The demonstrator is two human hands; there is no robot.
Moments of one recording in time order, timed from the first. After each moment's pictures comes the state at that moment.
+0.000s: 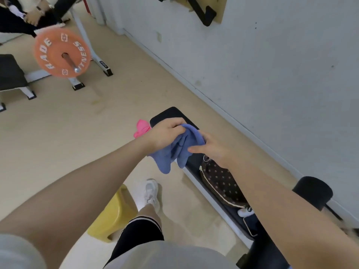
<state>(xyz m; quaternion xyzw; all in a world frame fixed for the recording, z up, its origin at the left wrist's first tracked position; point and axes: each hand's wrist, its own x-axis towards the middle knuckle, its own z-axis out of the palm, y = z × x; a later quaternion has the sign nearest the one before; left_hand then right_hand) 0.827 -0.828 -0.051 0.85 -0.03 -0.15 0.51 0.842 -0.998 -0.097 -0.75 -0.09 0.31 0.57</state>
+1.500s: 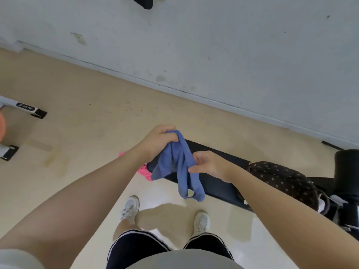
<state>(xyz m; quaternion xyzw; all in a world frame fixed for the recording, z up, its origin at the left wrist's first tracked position) 1.186 -0.711 -0.132 0.74 -0.12 -0.37 0.55 1.085 -0.872 -0.172 -0.73 0.09 0.29 0.62</state>
